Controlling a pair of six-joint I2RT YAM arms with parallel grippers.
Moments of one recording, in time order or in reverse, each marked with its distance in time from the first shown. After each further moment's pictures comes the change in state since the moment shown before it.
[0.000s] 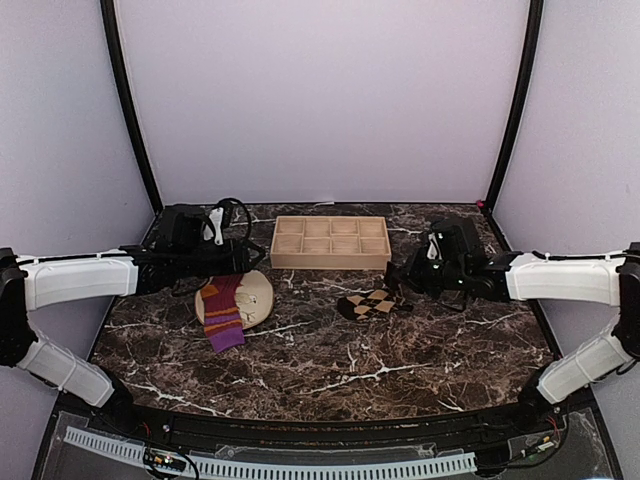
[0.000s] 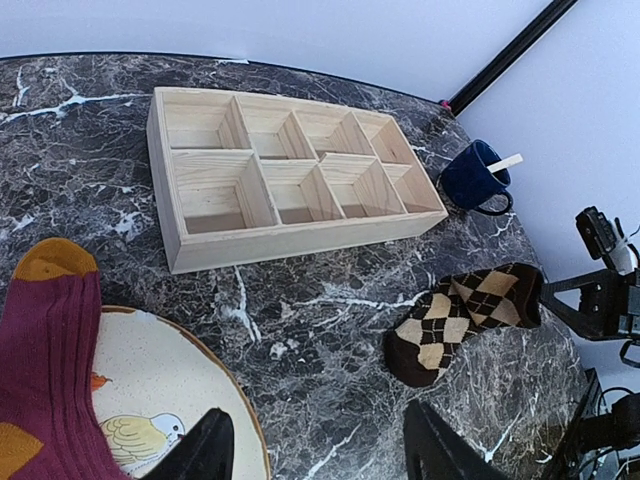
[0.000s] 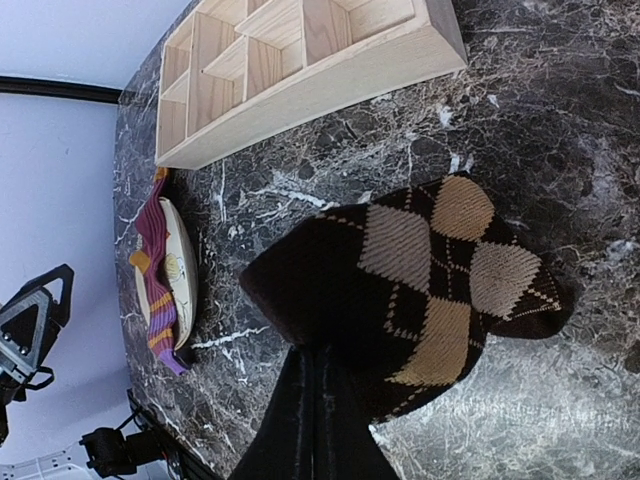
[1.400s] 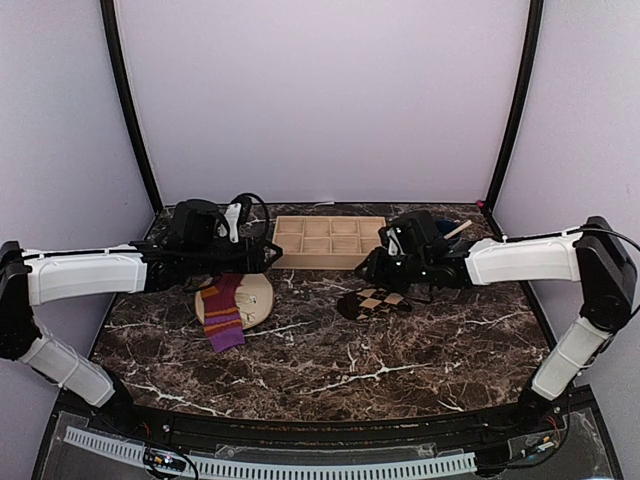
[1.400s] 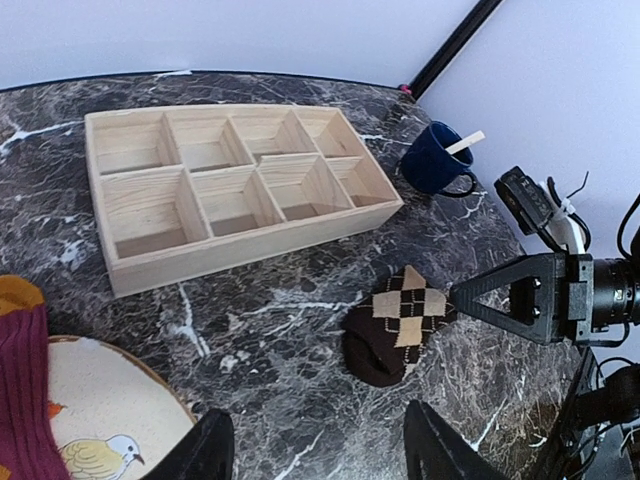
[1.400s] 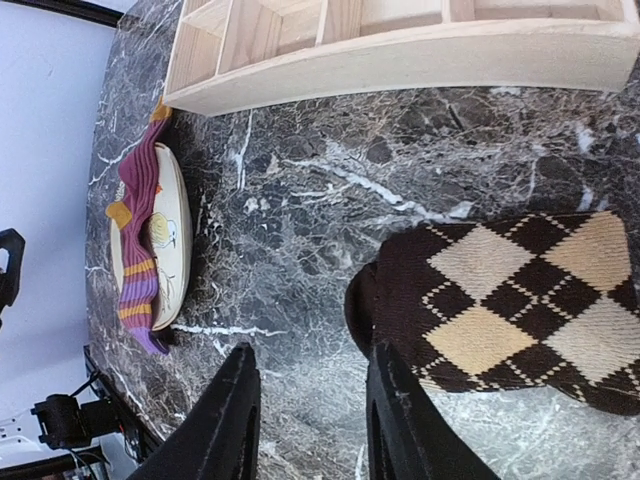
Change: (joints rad) left arm -0.073 0.037 0.059 0.006 0.002 0.045; right arm 0.101 0.280 0.233 -0.018 -0.037 -0.133
